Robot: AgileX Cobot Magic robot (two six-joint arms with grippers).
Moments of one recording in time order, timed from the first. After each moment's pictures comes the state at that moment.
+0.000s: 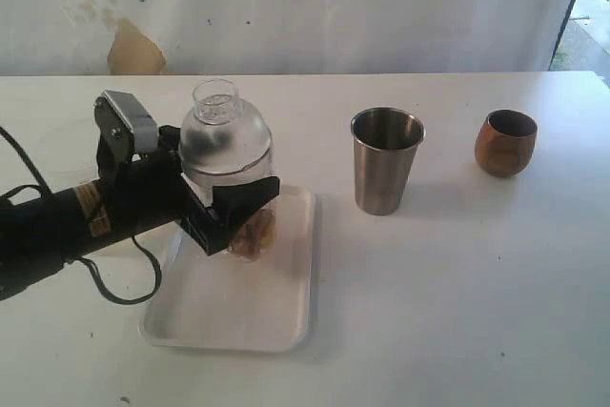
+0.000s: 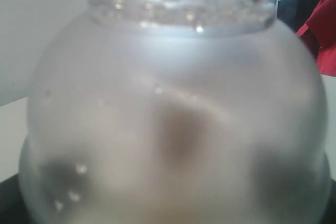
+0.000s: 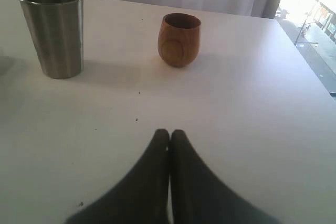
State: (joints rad) left arm -0.37 1.87 -0.63 0.69 -1.16 -0.28; right arm -0.08 0.00 -0.01 0.00 0.35 -0.09
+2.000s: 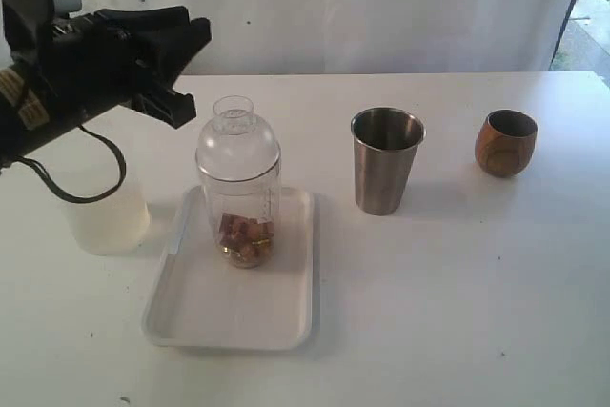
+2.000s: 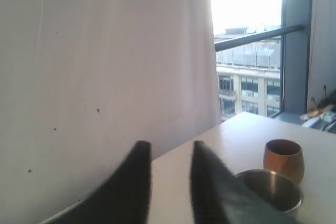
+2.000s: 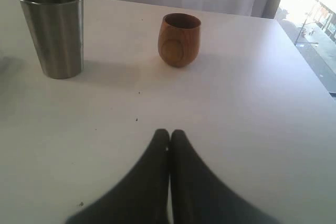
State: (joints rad) left arm -0.37 1.50 -0.71 0.51 -0.86 -0.29; right arm -0.08 0.00 -0.01 0.00 0.35 -0.09
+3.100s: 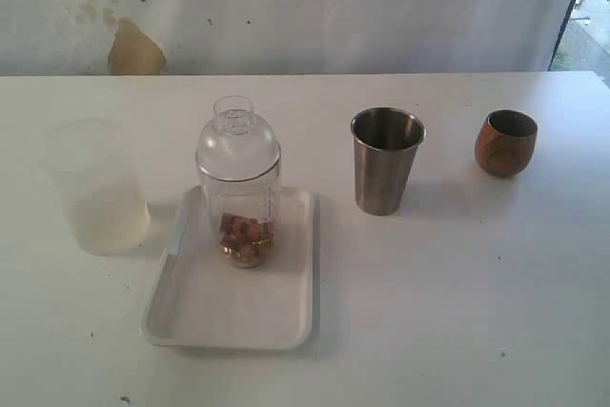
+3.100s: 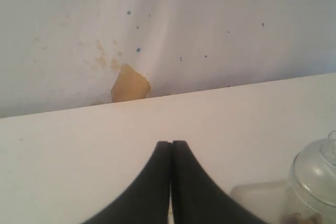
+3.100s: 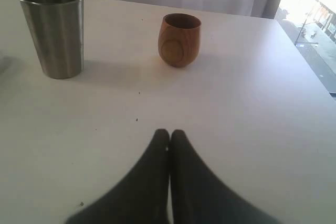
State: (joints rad) left arm -0.37 0.71 -0.71 0.53 0.39 -0.50; right arm -0.08 0.00 -0.01 0.00 0.35 -0.09
